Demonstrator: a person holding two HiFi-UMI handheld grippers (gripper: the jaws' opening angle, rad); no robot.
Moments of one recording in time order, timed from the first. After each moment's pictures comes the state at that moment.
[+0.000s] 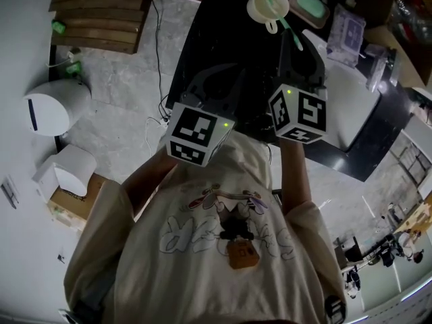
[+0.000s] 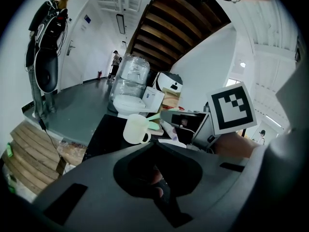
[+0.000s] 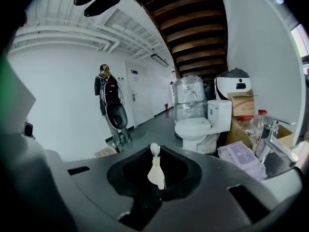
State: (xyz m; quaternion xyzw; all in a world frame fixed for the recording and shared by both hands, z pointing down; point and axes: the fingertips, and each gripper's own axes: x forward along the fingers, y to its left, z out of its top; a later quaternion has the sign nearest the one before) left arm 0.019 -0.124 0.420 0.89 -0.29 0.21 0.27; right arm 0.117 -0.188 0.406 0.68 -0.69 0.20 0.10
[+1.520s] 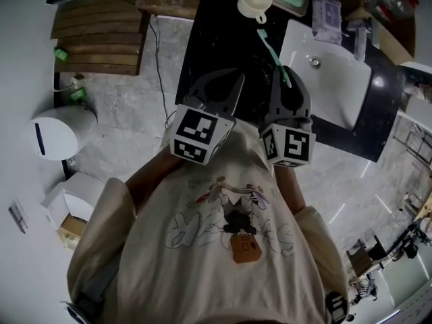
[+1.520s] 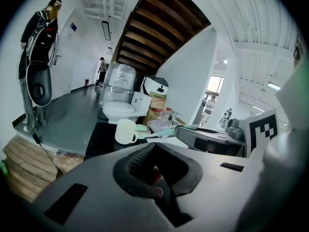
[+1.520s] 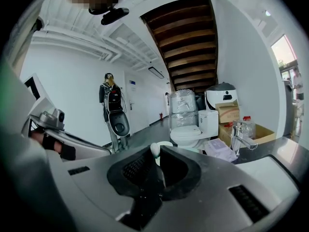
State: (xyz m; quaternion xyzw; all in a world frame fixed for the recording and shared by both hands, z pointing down) left arm -0.005 -0.059 0.376 0.93 -0.23 0.20 0.22; right arm 0.075 -0.050 0.365 0.72 -0.67 0.15 0.06
